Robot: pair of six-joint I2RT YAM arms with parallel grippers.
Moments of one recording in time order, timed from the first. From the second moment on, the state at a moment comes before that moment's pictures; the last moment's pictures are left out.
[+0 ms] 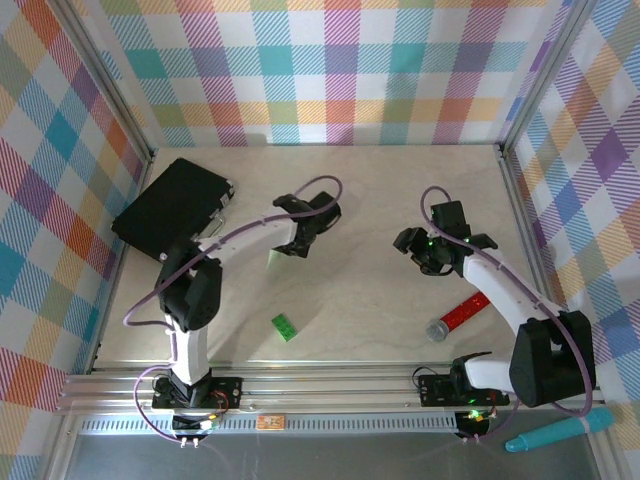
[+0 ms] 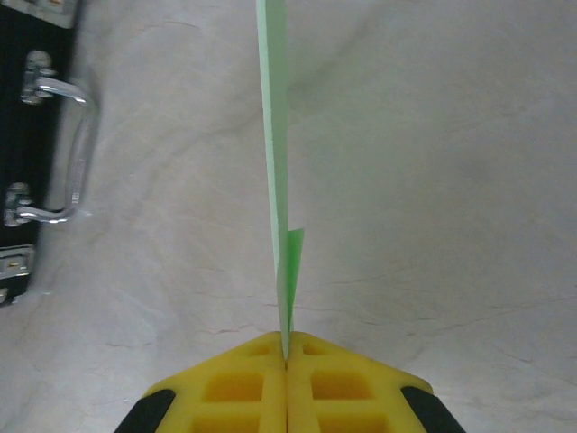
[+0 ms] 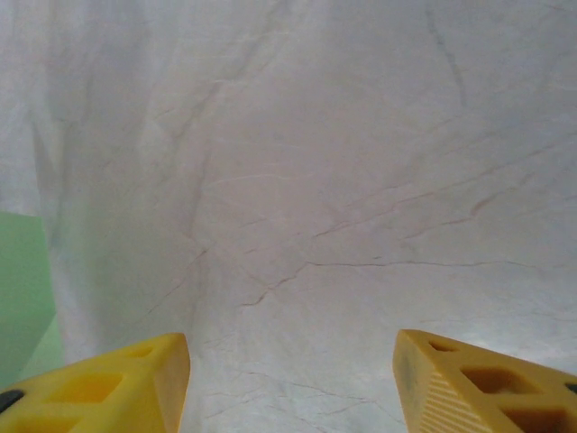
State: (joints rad) left arm -0.75 1.94 1.58 -1.13 -0.57 -0.50; right arm 0.24 1.27 0.84 -0.55 -0.23 0.81
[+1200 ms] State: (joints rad) left arm -0.41 1.49 1.00 -0.57 0.13 -0.79; right arm 0.63 1.82 1.16 -0.41 -0.43 0.80
